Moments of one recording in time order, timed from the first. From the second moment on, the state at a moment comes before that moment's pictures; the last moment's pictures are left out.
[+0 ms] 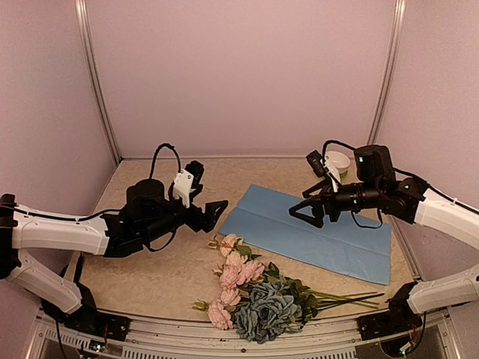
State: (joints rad) left arm -0.91 1.34 0.68 0.50 -0.21 -0.02; right arm 0.61 1.13 0.90 -0.27 -0.48 0.02
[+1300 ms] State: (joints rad) left arm -1.12 1.24 0.62 0.37 -0.03 0.15; right arm 1.07 1.47 0.81 -0.94 -0.09 0.44
